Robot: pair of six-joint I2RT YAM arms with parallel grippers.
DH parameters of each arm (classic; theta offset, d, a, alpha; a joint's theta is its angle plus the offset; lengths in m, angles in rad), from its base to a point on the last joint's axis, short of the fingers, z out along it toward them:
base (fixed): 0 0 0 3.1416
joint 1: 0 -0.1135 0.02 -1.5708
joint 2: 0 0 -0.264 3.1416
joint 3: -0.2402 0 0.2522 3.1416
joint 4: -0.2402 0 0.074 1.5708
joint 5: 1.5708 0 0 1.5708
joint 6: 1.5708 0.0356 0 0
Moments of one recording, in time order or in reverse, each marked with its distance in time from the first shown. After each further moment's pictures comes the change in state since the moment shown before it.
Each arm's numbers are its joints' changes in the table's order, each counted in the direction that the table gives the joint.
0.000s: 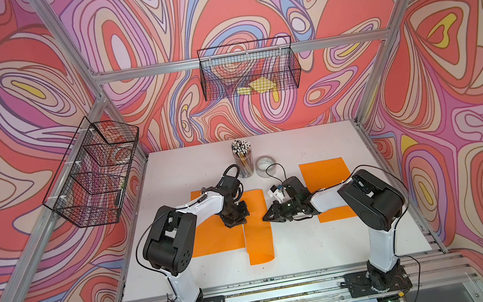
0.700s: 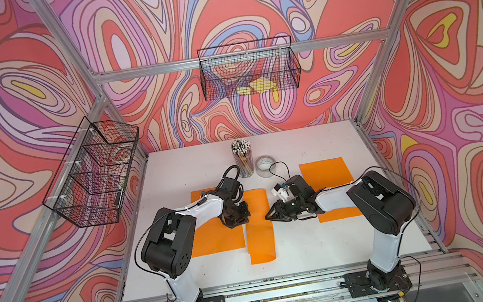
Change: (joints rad) left arm 0.007 0.022 0.059 0.098 0.026 -0.008; right arm 0.039 0.098 0.044 -0.087 0.031 -0.044
